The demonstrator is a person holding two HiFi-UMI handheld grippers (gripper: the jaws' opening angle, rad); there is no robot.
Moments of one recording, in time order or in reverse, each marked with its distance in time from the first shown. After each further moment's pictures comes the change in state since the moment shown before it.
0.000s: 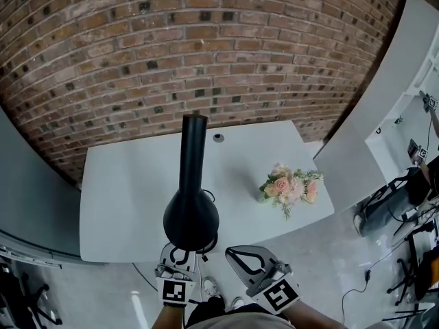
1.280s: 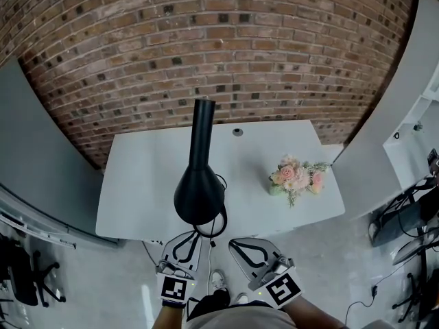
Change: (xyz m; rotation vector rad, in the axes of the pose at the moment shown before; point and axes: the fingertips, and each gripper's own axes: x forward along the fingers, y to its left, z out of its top) left arm -0.053 -0.037 0.040 0.007 0.112 0.034; right arm -0.044 0.024 0.022 0.014 -0.136 0.072
